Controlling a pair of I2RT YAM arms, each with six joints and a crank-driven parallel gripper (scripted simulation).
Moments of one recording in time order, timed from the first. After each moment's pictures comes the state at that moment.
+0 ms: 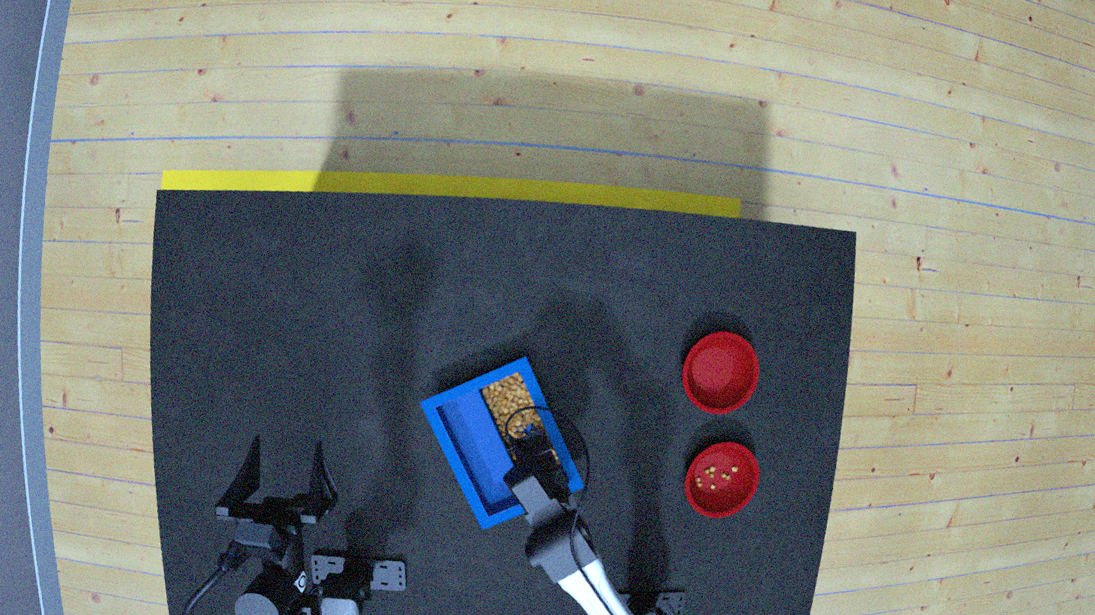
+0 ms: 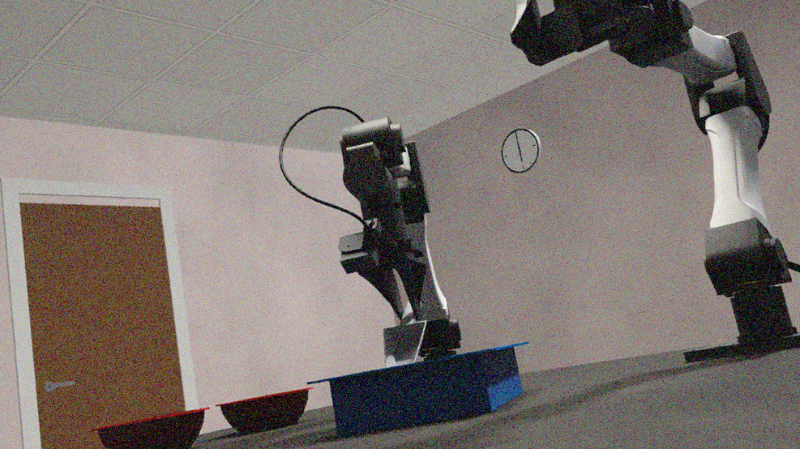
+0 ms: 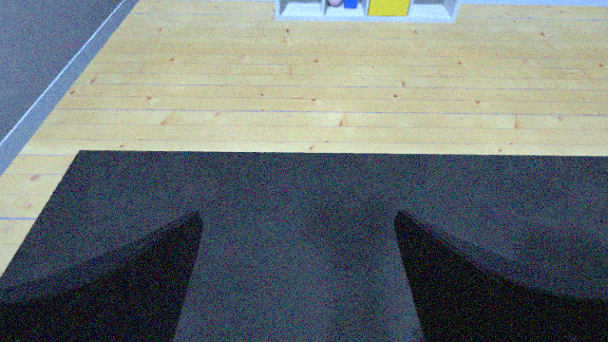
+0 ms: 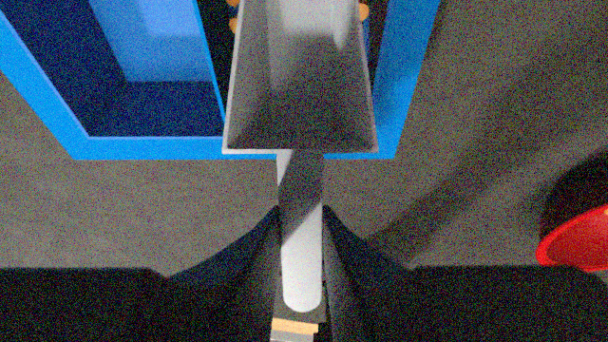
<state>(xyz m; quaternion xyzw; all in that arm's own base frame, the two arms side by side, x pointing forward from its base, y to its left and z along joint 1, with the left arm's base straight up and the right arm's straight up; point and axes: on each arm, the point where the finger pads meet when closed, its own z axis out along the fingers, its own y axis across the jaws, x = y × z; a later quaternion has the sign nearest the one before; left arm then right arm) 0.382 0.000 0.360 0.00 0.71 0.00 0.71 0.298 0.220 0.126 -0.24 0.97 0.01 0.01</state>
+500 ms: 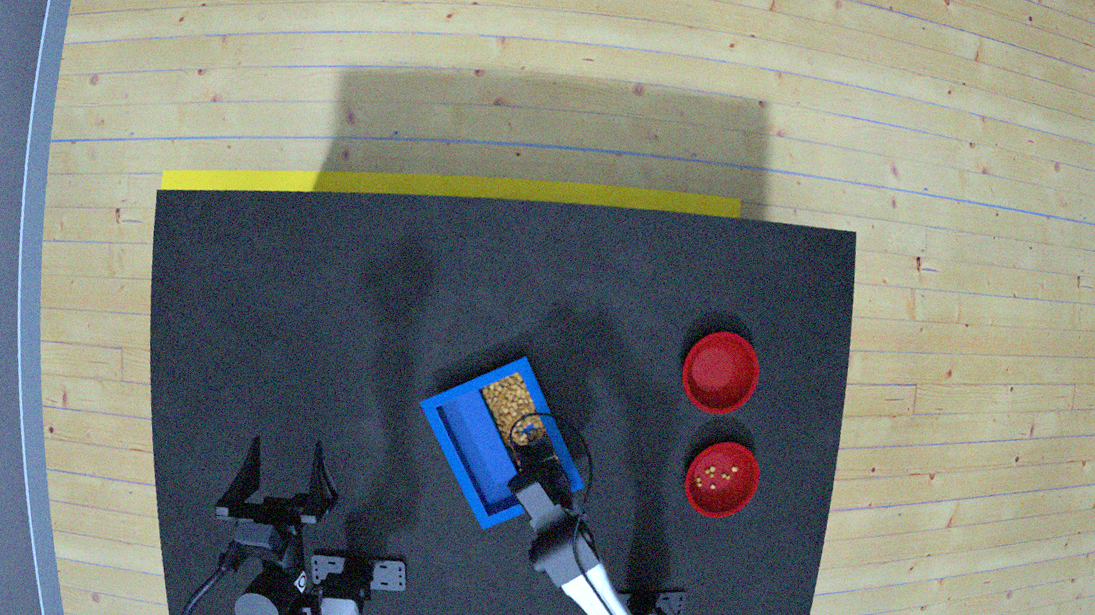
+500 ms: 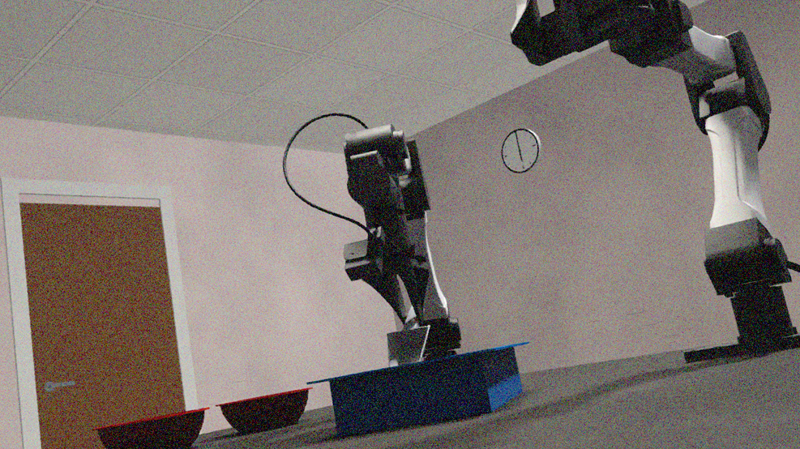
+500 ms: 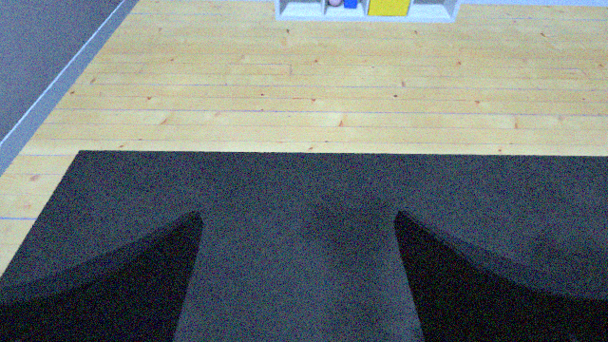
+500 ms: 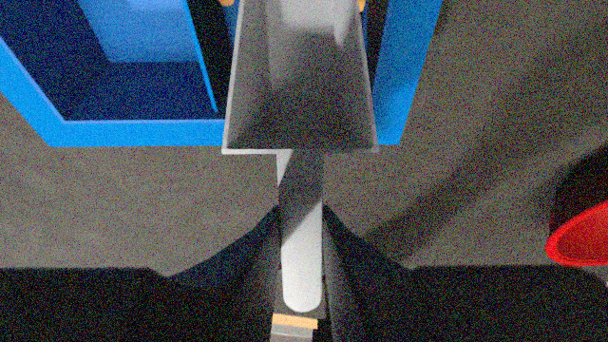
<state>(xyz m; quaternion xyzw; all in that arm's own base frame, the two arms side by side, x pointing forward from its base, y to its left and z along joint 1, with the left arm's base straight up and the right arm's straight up) 0.382 0.000 0.360 0.00 0.71 0.00 0.71 0.284 0.211 0.121 -0.23 0.97 0.00 0.00</state>
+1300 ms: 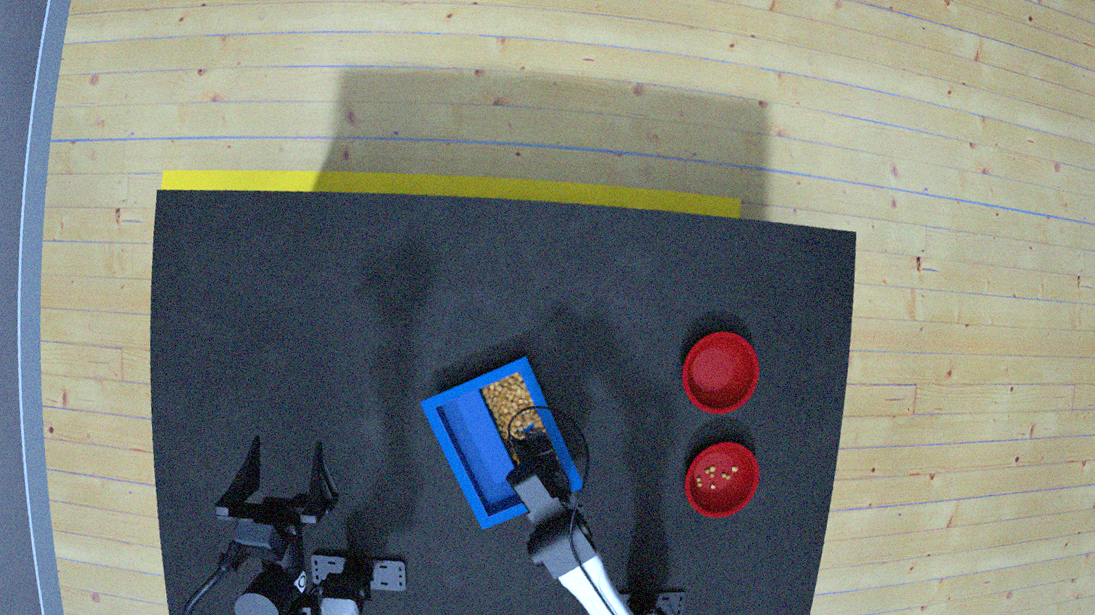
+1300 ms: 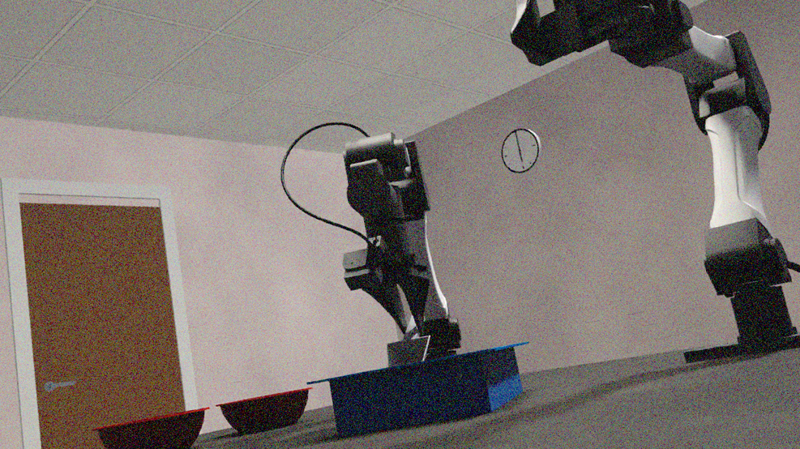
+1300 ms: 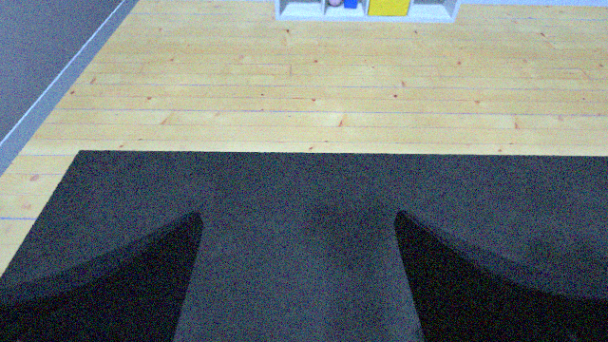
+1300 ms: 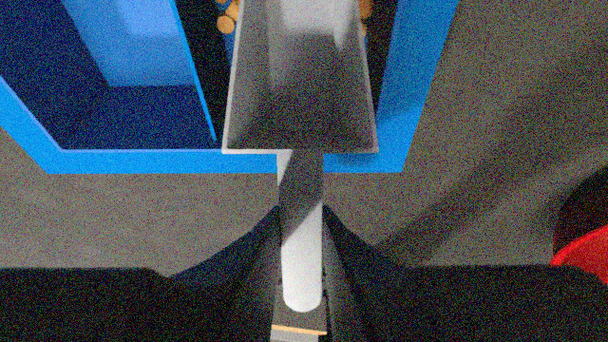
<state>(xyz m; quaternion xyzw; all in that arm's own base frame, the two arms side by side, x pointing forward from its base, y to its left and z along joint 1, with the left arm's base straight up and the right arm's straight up) 0.382 0.000 0.360 0.00 0.71 0.00 0.71 0.291 0.215 0.106 -0.23 0.97 0.01 0.00</state>
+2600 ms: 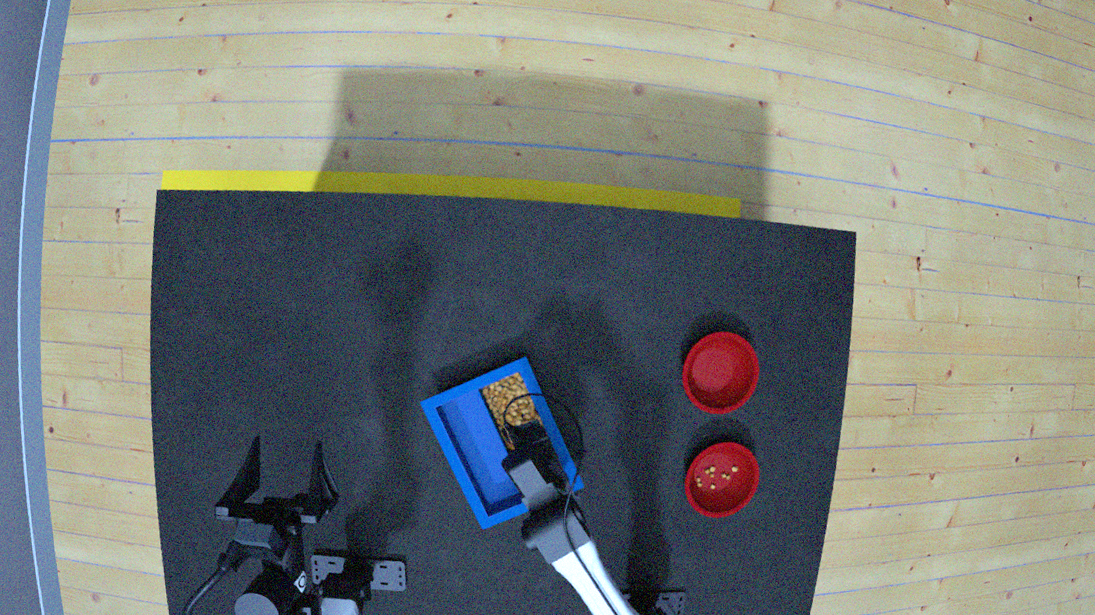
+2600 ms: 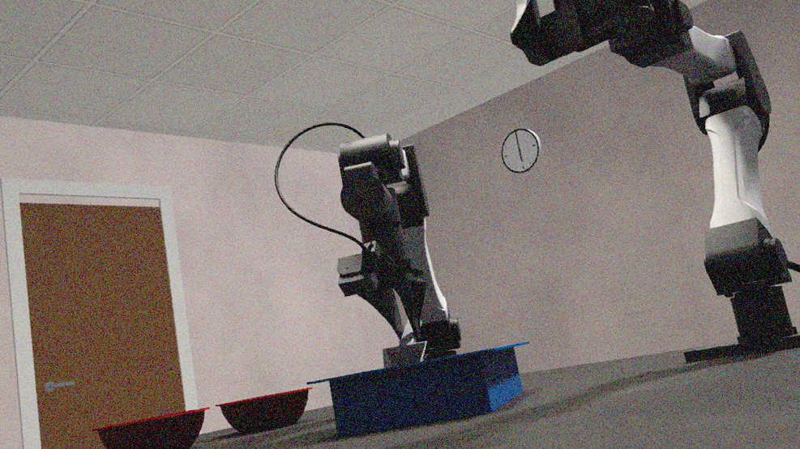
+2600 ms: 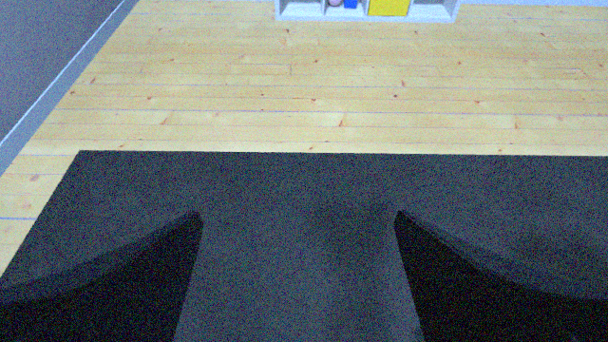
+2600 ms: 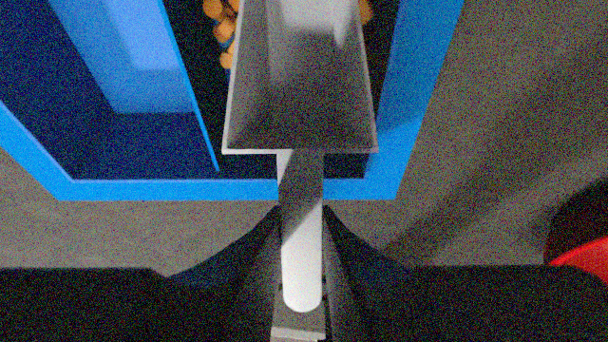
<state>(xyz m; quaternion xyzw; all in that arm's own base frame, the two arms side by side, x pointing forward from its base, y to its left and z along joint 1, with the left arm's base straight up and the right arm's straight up) 0.382 0.000 0.360 0.00 0.71 0.00 0.71 0.307 0.222 0.101 -0.23 0.97 0.00 0.00</state>
